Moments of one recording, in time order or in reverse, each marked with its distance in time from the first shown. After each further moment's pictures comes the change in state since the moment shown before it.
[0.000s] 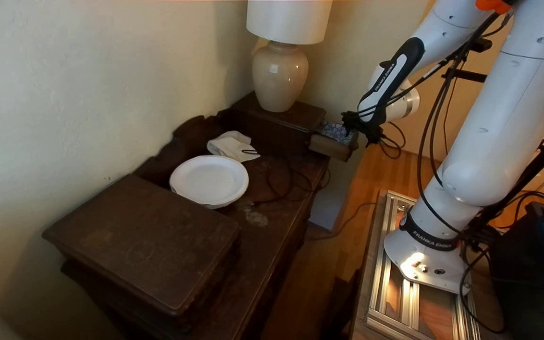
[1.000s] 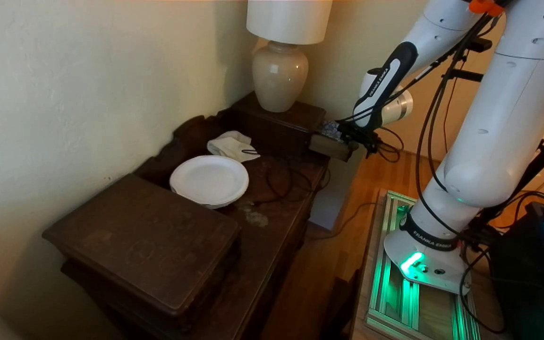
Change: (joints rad) arm 0.049 0.040 0.012 -0.003 -0.010 -0.133 0.078
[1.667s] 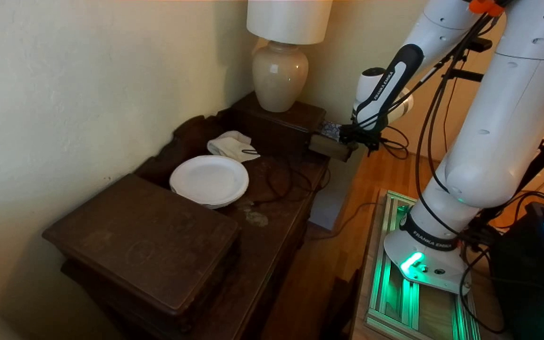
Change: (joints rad) arm 0.027 0.000 -0.029 0.012 -0.192 -0.029 -0.025
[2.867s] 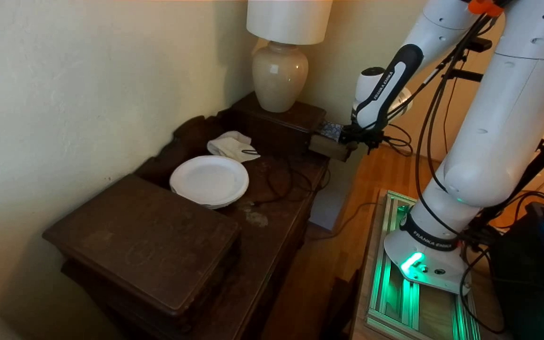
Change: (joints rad) arm -0.038 0.005 0.038 0.014 -0.018 0.000 -0.107
